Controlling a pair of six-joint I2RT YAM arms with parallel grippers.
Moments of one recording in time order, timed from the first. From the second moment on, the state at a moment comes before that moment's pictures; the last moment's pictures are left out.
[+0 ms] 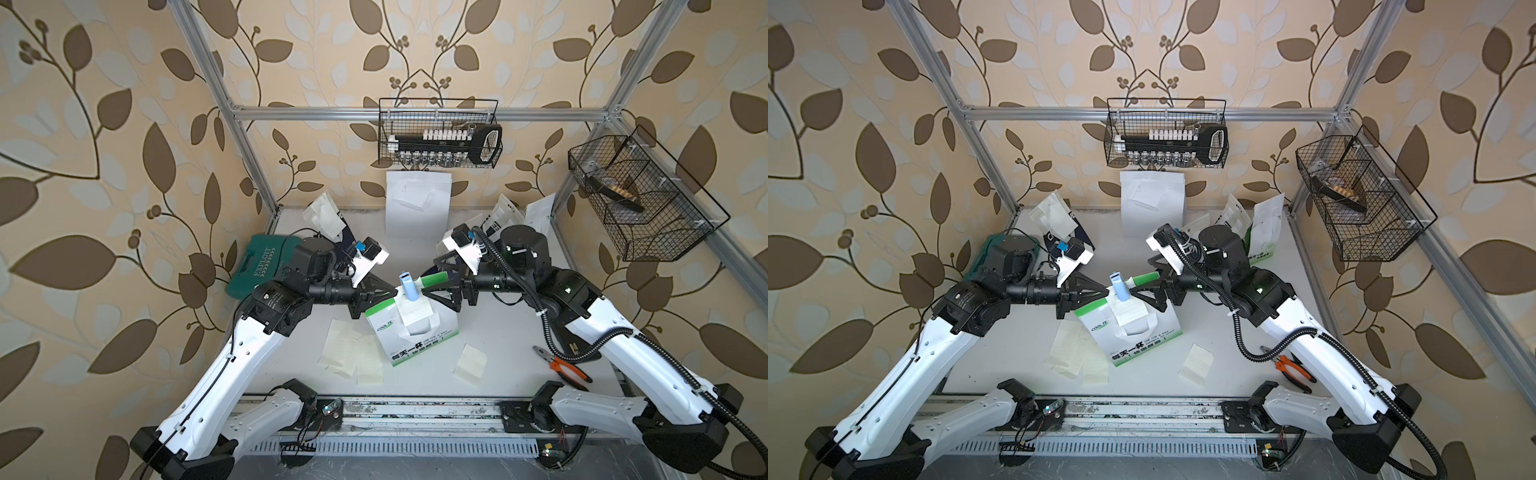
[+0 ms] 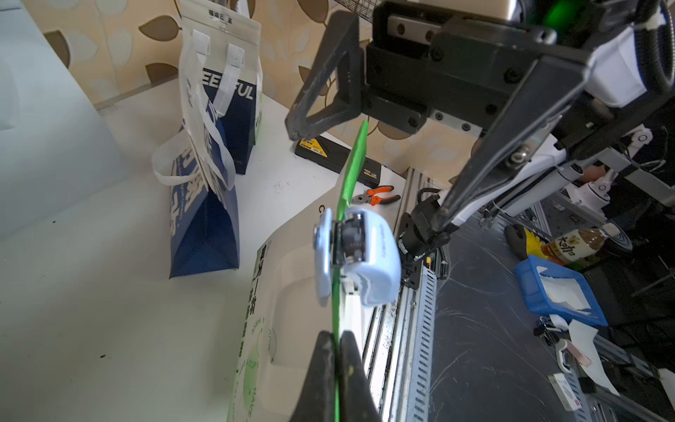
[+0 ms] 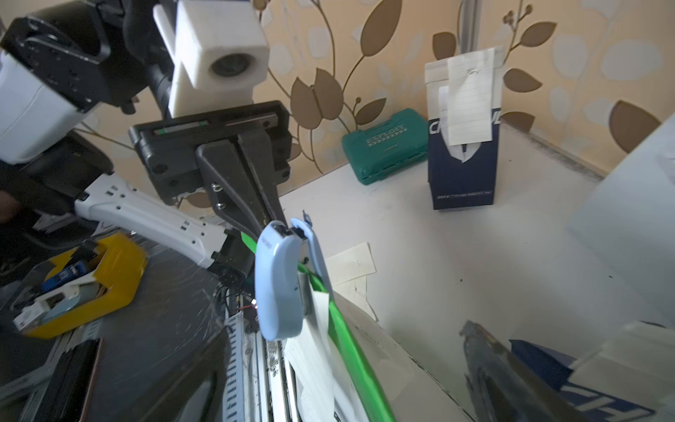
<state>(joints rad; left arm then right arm) -0.48 0.97 1.19 -0.78 0.79 0.07 0.67 1.17 1.30 -0.57 -0.58 0.03</state>
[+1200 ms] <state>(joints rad) -0.62 1.03 1.28 -0.90 0.68 0.14 0.74 1.42 1.57 -1.00 -0.71 -0.45</state>
